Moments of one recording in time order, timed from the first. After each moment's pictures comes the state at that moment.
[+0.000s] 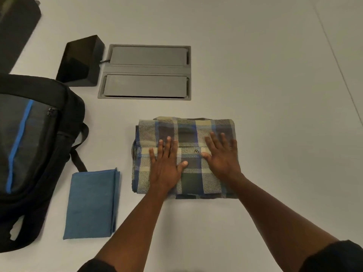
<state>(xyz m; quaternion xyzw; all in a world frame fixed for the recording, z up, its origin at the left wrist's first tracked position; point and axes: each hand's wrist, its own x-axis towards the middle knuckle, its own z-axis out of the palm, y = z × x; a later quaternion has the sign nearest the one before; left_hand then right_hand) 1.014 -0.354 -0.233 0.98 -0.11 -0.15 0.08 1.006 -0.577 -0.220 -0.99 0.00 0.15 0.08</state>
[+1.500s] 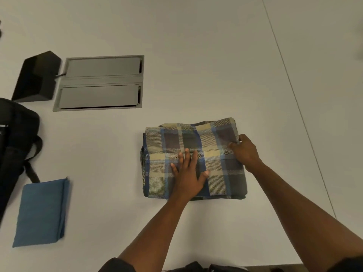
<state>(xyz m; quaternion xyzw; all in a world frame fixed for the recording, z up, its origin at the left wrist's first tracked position) 0.953 -0.615 -0.200 0.93 -0.11 -0.25 0.23 0.990 -0.830 -0.139 -0.84 0.33 0.15 0.41</state>
